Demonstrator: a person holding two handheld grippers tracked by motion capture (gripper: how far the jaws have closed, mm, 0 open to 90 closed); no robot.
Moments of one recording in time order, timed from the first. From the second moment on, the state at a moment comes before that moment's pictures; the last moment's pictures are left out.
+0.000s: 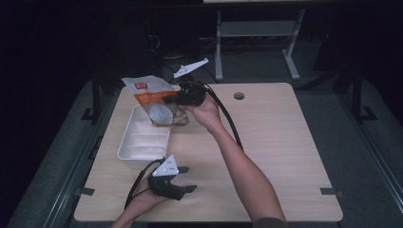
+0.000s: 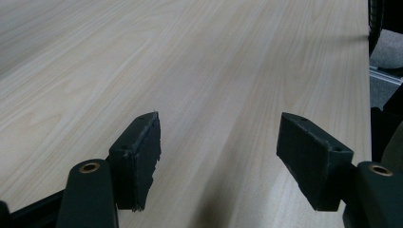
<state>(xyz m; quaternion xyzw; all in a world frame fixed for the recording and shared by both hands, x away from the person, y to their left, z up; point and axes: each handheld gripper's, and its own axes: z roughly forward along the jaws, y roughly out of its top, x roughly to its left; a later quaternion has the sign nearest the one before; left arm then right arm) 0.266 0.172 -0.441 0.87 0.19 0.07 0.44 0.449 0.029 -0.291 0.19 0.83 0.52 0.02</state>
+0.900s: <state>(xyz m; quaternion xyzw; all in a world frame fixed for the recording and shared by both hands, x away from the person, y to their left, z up) 0.265 0.171 -0.445 0.88 0.19 0.07 0.43 0.476 0.099 -0.342 0.20 0.83 0.53 -0.01</state>
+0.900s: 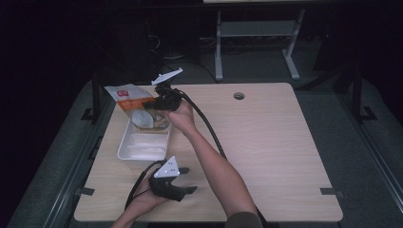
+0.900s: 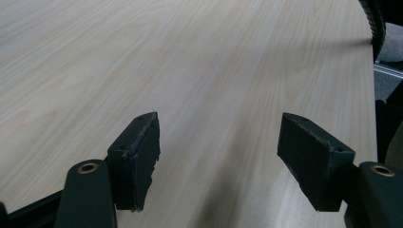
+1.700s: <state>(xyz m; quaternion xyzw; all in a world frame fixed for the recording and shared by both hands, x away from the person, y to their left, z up) 0.266 0.172 -0.445 0.88 0.19 0.07 0.43 0.483 0.093 -0.392 0.24 0.80 0.55 -0.06</state>
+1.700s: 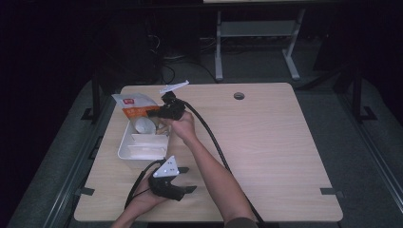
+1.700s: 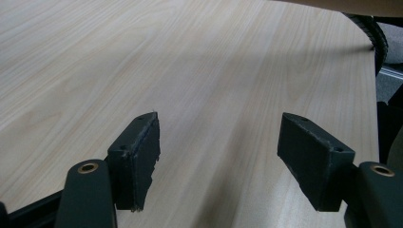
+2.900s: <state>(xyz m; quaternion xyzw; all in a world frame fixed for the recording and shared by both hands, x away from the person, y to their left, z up) 0.264 0.167 -0.446 0.88 0.19 0.07 0.43 0.475 0.076 -0.417 0.25 0.85 0.46 -0.03</state>
